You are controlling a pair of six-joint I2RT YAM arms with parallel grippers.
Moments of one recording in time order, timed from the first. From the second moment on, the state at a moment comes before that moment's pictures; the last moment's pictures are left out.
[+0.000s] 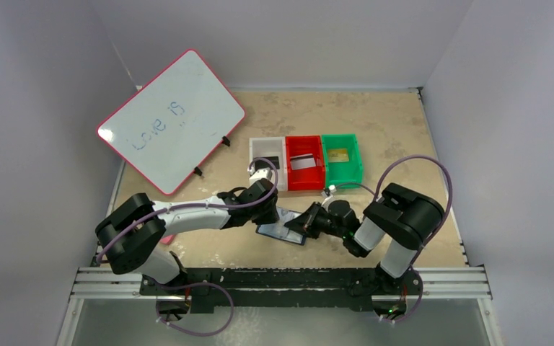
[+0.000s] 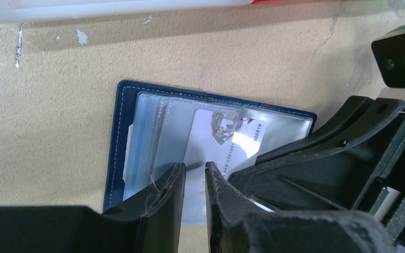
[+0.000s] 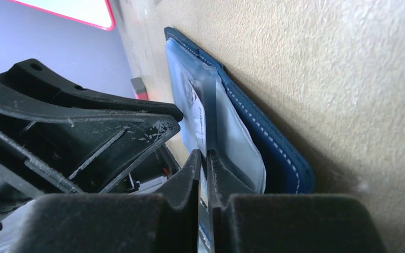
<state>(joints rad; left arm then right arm) -0.94 1.50 0.74 -0.16 -0.15 -0.93 0.76 1.72 0.17 1.09 -0.26 1.40</state>
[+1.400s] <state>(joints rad) -0.95 1.47 0.74 -0.22 -0.17 -0.94 0.75 0.81 0.30 0.06 0.10 1.01</state>
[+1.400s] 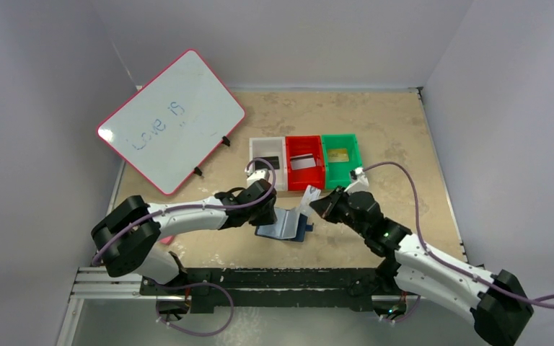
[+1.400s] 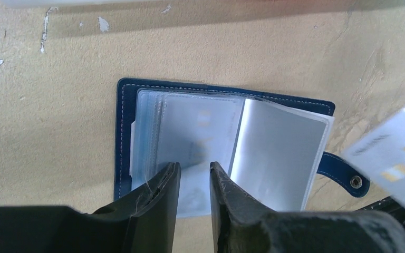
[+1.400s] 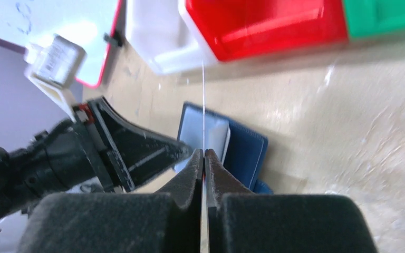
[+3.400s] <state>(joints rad) -0.96 1.45 0.76 -0.22 -0.07 -0.90 0.63 1.70 0.89 0.20 0.38 0.44</state>
